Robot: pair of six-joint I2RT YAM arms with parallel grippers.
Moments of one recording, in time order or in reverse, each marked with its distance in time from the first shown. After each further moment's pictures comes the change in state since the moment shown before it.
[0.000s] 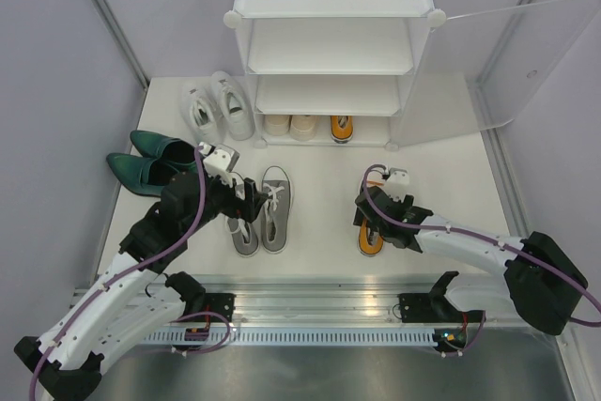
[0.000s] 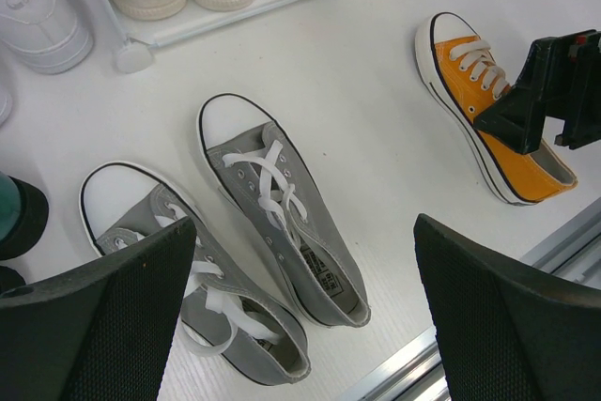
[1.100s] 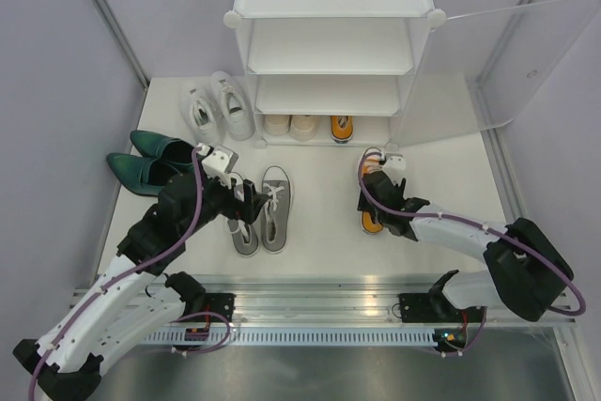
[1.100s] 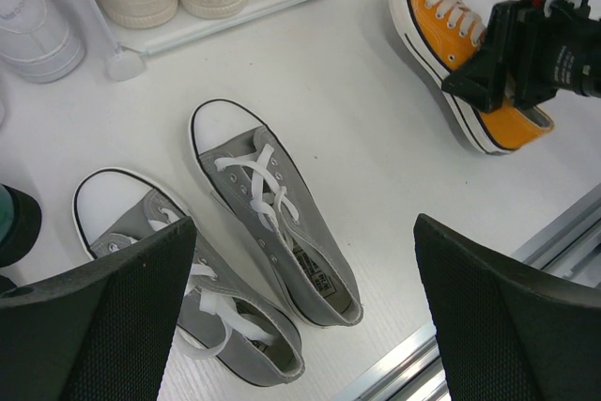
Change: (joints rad) left arm -0.004 -0.017 0.000 0.000 0.017 0.000; right arm -0.095 0.090 -0.002 0.236 -0.027 -0.211
